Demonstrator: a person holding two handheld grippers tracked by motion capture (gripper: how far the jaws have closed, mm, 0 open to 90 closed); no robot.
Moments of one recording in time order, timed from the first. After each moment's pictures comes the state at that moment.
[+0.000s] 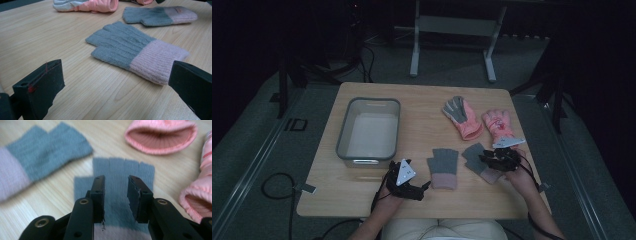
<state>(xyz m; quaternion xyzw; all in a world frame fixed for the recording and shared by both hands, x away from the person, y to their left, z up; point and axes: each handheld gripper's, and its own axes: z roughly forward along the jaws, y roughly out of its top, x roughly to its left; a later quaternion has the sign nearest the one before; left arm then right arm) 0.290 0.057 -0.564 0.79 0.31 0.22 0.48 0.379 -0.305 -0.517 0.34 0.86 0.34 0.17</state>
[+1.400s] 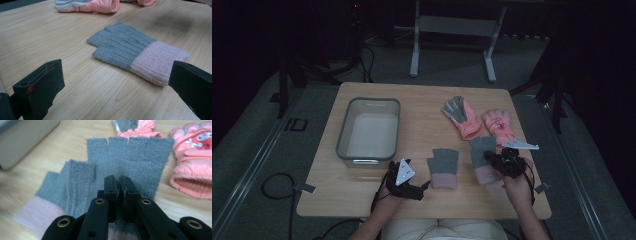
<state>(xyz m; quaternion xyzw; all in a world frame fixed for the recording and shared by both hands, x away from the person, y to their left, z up) 0.290 0.058 -0.564 0.79 0.31 0.22 0.49 0.330 -0.285 -0.475 0.50 0.75 0.39 0.19</state>
